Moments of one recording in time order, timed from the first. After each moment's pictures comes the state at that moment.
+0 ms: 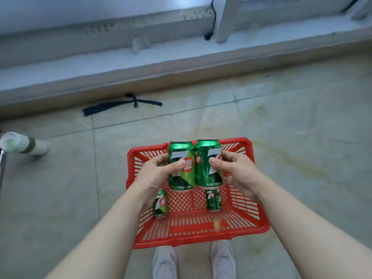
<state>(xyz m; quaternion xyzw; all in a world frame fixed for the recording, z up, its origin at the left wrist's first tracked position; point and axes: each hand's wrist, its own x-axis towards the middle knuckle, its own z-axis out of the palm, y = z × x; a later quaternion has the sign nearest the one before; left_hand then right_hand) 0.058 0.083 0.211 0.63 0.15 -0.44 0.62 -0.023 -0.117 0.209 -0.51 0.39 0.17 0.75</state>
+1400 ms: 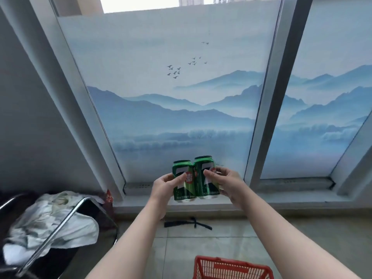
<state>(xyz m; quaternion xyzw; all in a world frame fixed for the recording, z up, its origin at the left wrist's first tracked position) 0.064 0.245 0.804 0.67 0.00 -0.14 0.73 0.030 0.049 0.823 -0.66 0.12 0.05 0.74</state>
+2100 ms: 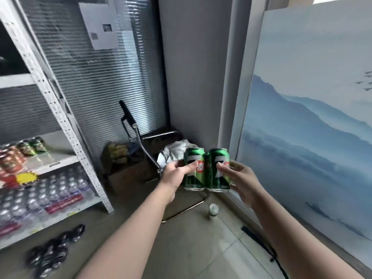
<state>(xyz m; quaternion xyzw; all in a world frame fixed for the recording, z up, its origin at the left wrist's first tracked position) -0.078 0.386 0.837 0.60 0.29 0.22 0.71 0.036 0.229 0.843 -0.62 -0.20 0.32 0.69</state>
